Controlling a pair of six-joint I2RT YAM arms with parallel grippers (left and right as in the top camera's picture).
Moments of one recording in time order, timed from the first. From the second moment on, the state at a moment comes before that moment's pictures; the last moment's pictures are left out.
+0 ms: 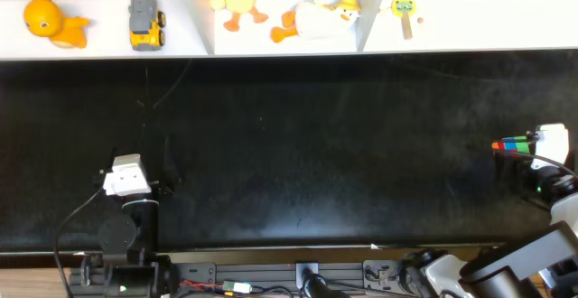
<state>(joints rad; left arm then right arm) 0.01 0.01 0.01 -0.07 -0.11 -0.02 -1.03 1.50 0.79 -0.43 -0.58 -0.98</state>
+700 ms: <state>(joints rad) 0.01 0.01 0.01 -0.07 -0.11 -0.02 -1.03 1.50 0.79 -0.46 -0.57 -0.89</state>
